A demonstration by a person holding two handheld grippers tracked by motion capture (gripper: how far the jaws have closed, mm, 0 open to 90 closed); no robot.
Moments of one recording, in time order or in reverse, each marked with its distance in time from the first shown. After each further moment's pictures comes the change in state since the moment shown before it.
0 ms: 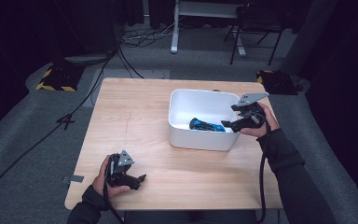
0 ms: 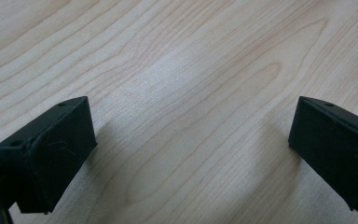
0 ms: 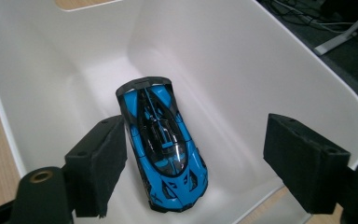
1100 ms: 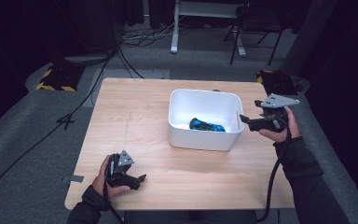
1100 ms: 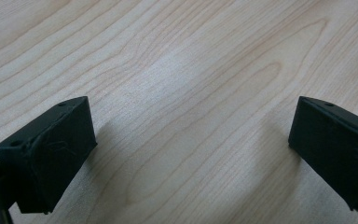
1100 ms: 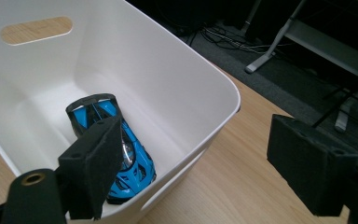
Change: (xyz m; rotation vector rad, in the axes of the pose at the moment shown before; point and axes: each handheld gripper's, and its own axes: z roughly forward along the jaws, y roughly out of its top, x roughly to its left) left arm 0.000 0.000 0.000 0.000 0.000 -0.001; right arm -0.006 -0.025 -0.056 -0.137 -0.230 0.080
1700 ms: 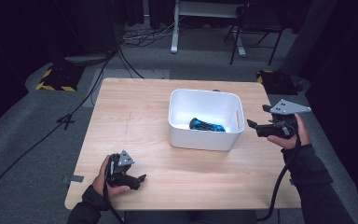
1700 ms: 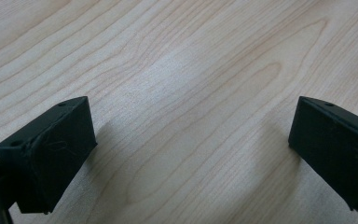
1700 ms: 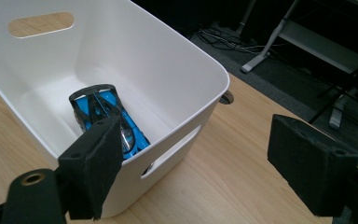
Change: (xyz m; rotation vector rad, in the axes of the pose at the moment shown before) left arm 0.000 0.000 0.000 0.000 0.000 0.000; right arm 0.000 -0.016 -0.023 -0.019 -0.007 0.020
